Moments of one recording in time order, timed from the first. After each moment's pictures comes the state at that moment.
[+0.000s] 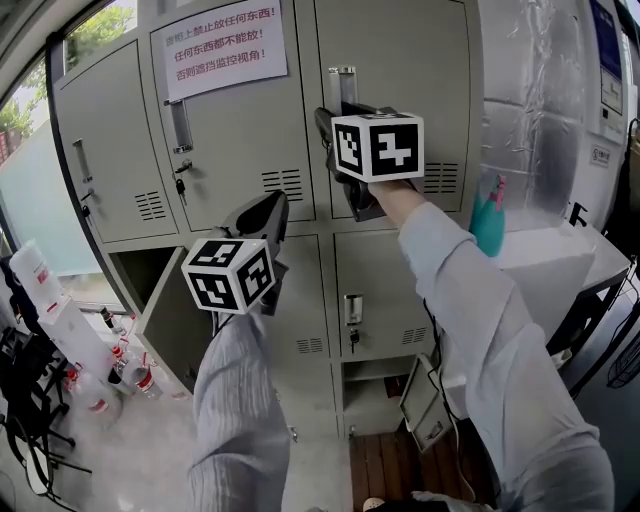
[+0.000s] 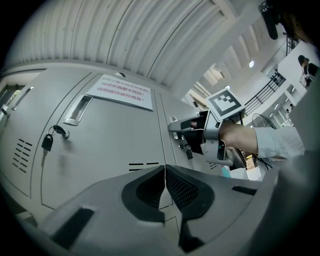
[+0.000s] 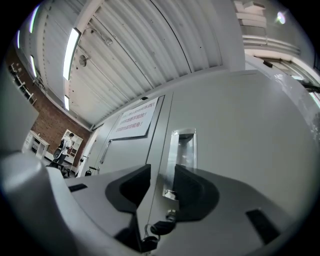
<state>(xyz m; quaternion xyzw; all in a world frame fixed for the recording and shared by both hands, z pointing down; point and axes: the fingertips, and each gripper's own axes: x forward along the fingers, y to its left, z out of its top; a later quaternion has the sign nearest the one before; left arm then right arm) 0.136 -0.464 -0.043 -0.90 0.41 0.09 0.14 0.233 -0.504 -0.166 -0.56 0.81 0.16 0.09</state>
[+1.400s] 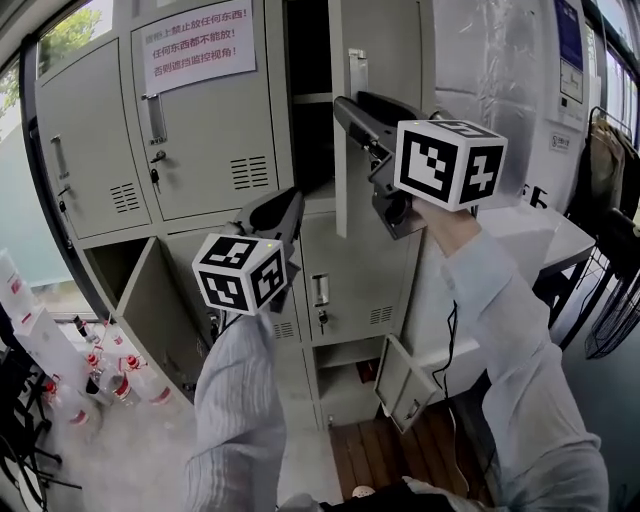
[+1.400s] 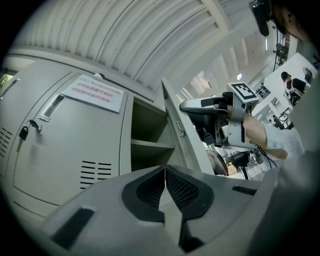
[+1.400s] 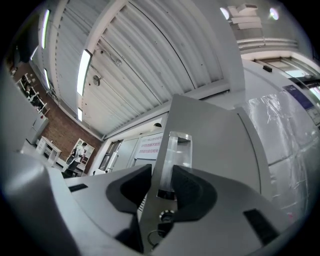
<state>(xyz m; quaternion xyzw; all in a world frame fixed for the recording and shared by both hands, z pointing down) 0.203 -0.394 -0.030 -0.93 0.32 0.11 0.15 0.269 -0.349 -0.165 -0.50 0.84 0.19 0.13</state>
